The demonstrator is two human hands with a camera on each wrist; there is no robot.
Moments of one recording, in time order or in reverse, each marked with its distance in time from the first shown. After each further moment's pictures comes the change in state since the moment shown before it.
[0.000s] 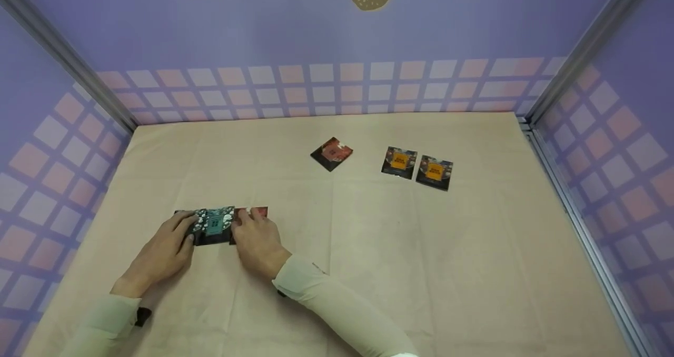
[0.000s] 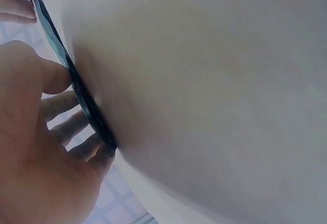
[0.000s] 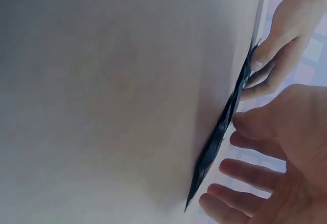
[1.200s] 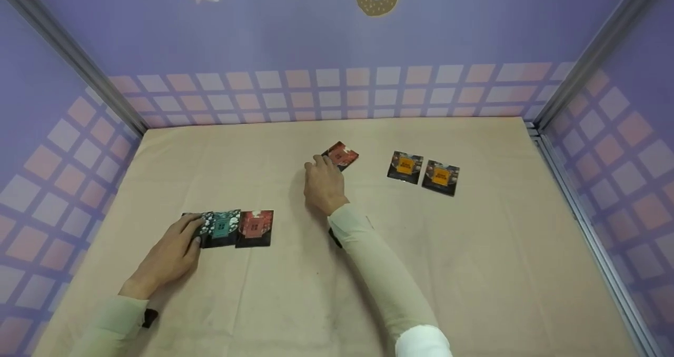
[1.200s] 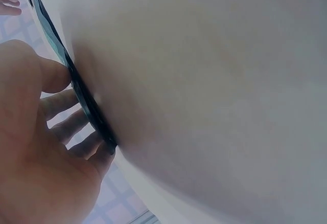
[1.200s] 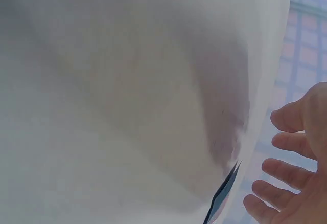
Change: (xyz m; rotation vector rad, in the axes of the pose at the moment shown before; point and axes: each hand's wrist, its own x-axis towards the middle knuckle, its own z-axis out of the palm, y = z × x) left_hand 0.000 0.000 0.002 -0.003 0.024 0.008; right_hand 0.030 0.166 -0.015 0.268 0.217 0.250
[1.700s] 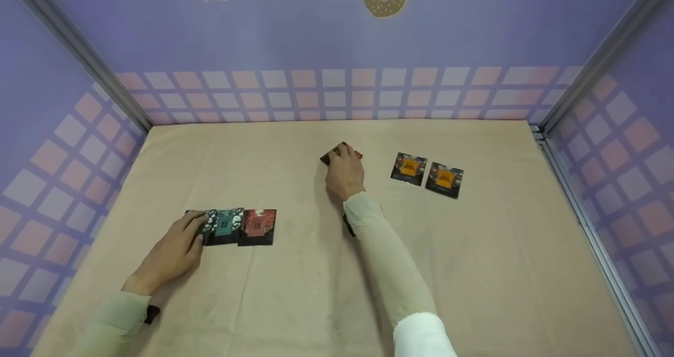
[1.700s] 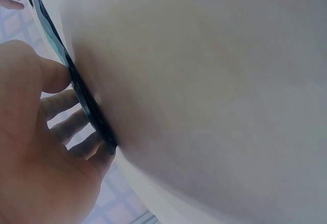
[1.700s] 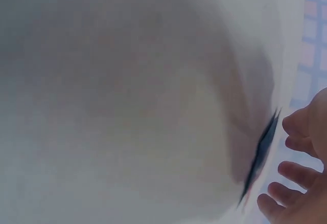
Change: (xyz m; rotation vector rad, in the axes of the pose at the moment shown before) left_hand 0.000 0.000 -0.002 0.012 -0.017 -0.014; right_hand 0.020 0.046 -0.003 0.026 -0.021 0.091
